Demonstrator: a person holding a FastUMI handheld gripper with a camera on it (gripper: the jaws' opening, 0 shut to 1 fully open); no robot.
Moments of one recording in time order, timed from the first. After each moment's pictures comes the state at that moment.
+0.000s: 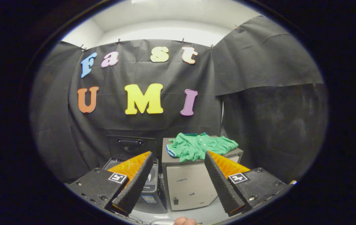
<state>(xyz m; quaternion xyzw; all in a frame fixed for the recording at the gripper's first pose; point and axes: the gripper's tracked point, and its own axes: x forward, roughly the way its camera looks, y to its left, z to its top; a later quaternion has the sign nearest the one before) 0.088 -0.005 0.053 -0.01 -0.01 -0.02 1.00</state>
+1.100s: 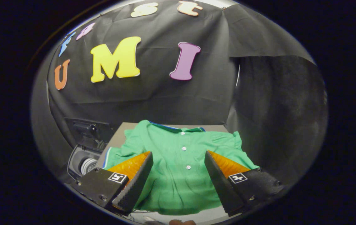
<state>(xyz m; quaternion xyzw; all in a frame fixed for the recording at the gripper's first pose) 0.412 -0.129 0.019 -0.04 0.21 0.00 0.98</state>
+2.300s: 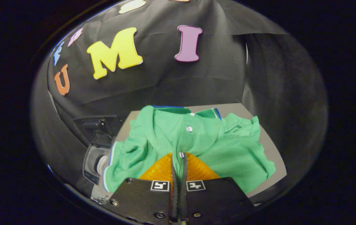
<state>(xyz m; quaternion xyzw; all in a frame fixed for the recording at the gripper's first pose) 0.397 -0.088 0.014 0.03 0.26 0.05 0.96</state>
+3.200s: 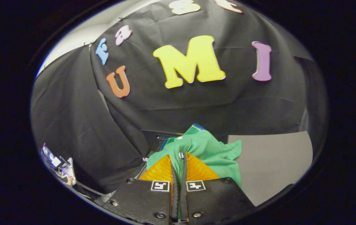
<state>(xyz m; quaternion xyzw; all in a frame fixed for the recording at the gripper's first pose) 0.363 0.164 0.072 0.01 0.23 0.29 0.93</state>
